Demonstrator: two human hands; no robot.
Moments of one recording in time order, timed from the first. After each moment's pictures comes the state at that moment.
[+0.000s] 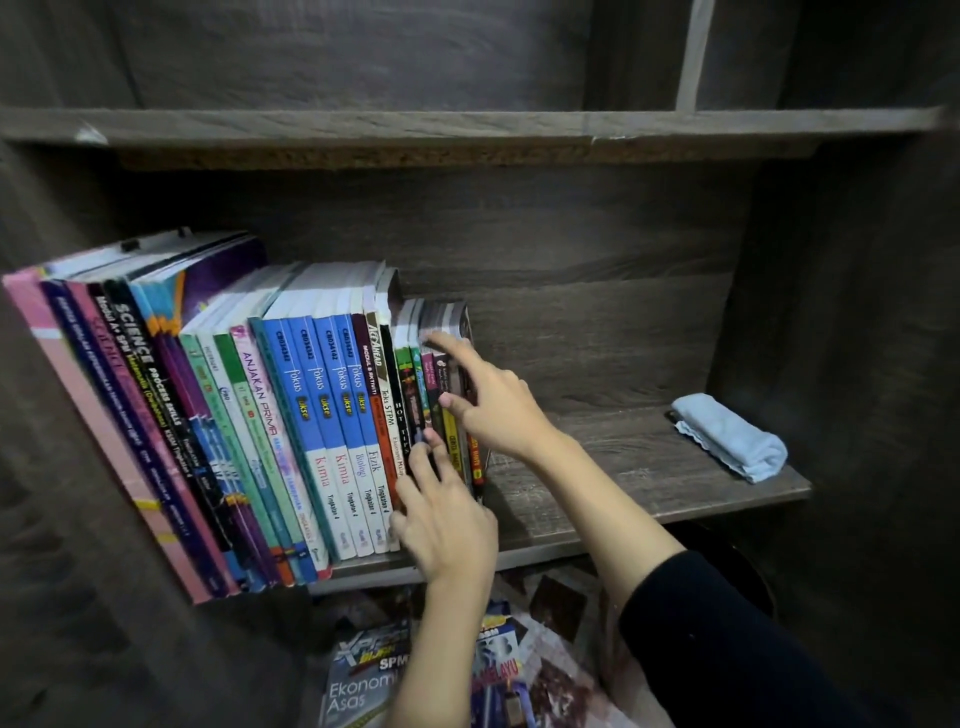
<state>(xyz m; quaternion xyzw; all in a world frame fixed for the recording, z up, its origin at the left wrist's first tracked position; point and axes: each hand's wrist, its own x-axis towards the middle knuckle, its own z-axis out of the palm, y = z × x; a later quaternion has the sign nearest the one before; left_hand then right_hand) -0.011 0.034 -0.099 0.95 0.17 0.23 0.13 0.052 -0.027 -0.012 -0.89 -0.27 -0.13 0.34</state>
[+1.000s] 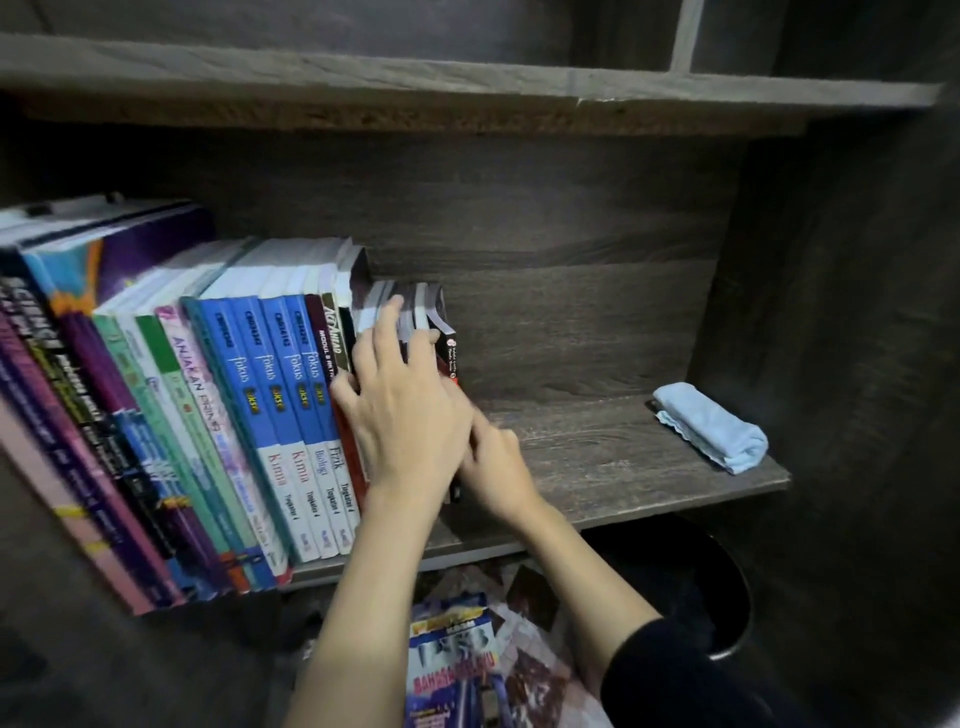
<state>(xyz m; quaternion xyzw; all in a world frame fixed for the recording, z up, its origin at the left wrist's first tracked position) 0.005 0.043 -0.011 0.90 0.06 0.39 0.17 0.055 -0.039 -0.097 -0.87 -0.18 -0.16 0.43</state>
